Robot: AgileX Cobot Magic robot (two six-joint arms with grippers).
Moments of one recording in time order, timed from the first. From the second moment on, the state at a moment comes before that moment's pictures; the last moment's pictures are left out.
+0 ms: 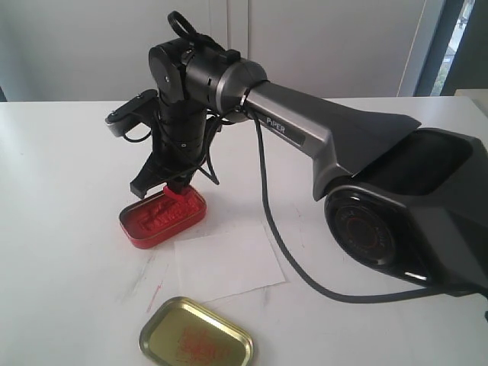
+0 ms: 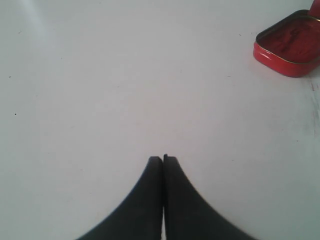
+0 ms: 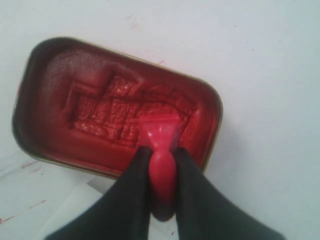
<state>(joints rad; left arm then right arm) -0.01 0.00 0.02 -0.10 0.51 0.13 0.74 2.46 -2.34 0.00 1.22 -0.23</state>
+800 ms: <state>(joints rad) -0.01 0.00 0.02 -0.10 0.51 0.13 0.74 2.39 -2.25 0.07 1.22 -0.20</state>
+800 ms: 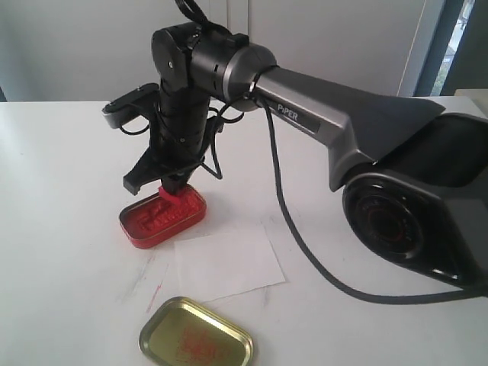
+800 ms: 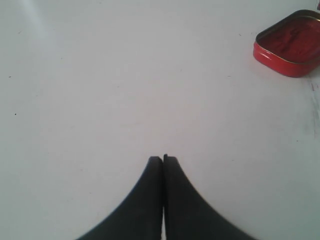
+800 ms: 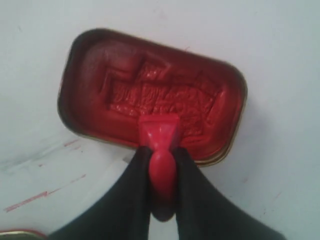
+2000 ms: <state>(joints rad) -0.01 0.00 0.02 -0.10 0.51 0.13 0.74 1.98 -1.38 0.08 0.77 -0.13</state>
